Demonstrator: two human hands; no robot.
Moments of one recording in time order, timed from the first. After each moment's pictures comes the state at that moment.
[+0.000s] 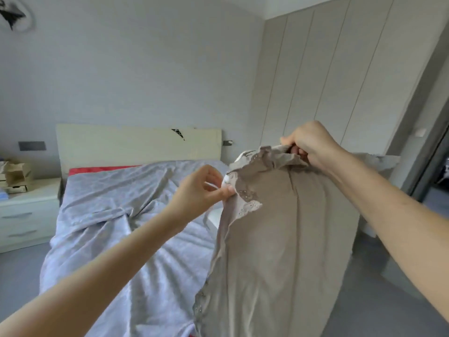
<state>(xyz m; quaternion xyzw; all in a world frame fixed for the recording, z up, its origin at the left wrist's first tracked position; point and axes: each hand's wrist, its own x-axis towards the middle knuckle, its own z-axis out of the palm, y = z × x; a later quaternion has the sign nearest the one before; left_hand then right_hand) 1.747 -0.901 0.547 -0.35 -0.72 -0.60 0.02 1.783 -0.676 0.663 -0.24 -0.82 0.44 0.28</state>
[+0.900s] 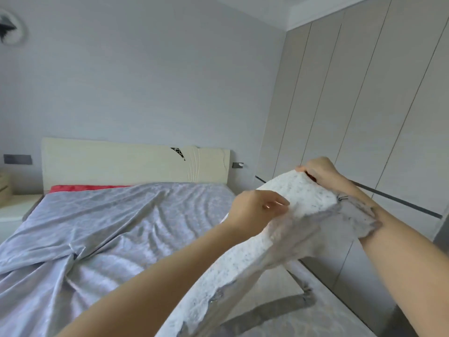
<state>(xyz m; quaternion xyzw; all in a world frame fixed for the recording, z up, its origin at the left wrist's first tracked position) 1.499 -0.422 0.591 -0.37 -0.78 -0.49 0.11 1.454 -0.209 0.669 -0.23 -0.87 0.34 0.26</state>
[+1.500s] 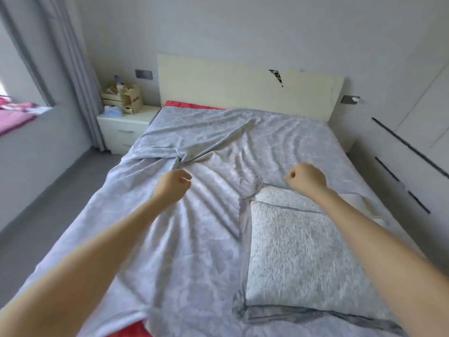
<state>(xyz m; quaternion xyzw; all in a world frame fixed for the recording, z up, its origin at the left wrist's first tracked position) 1.422 -0.663 0.370 0.15 -0.91 -0.38 0.07 1.348 -0.349 0.415 0.05 -0.99 0.10 0.03</state>
